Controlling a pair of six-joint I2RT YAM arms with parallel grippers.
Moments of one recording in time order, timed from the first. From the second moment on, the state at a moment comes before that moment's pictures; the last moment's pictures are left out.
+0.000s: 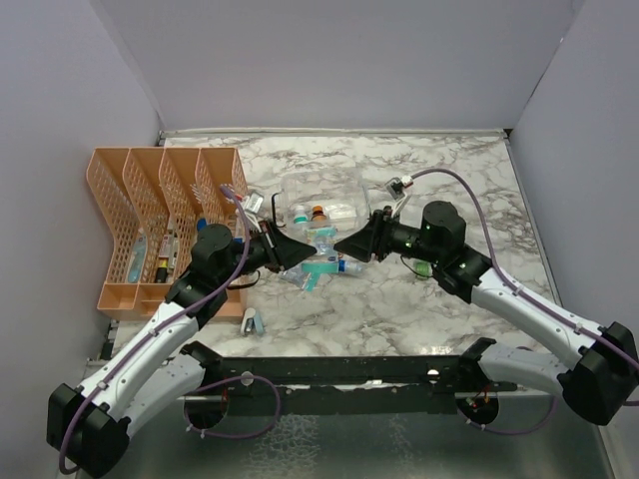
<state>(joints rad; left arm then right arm) -0.53 0.81 0.58 0.12 0.50 -0.85 0.67 1.08 0.73 0.23 -0.48 0.70</state>
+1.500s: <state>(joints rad) -0.53 1.85 1.43 -0.22 0.15 -0.82 0.67 0.93 0.81 -0.25 0.33 0.74</state>
